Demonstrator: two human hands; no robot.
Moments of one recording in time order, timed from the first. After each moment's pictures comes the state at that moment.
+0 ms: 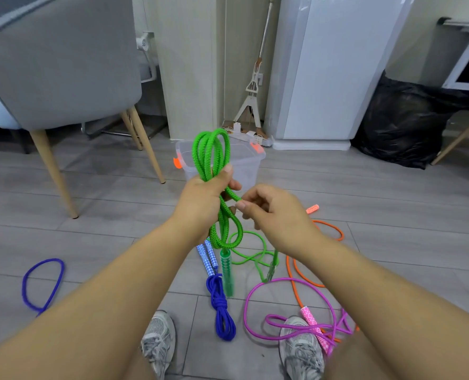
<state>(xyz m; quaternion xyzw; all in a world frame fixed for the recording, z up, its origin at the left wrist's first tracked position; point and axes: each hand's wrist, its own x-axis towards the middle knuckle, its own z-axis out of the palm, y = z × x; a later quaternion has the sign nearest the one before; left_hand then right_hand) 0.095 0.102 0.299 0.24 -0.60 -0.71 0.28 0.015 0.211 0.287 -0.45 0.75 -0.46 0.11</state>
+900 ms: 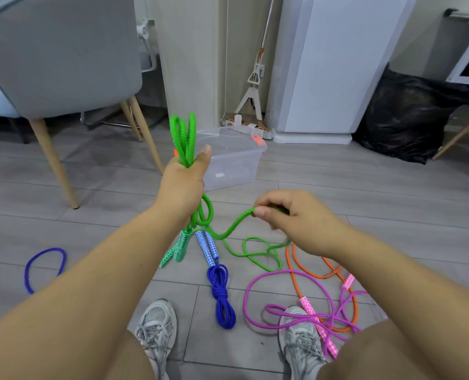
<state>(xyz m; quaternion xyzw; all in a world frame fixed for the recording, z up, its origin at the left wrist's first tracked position) 0.108 0.076 0.296 0.32 -0.67 -0.57 0.35 0.017 0.245 0.302 -0.51 0.78 -0.34 0.16</state>
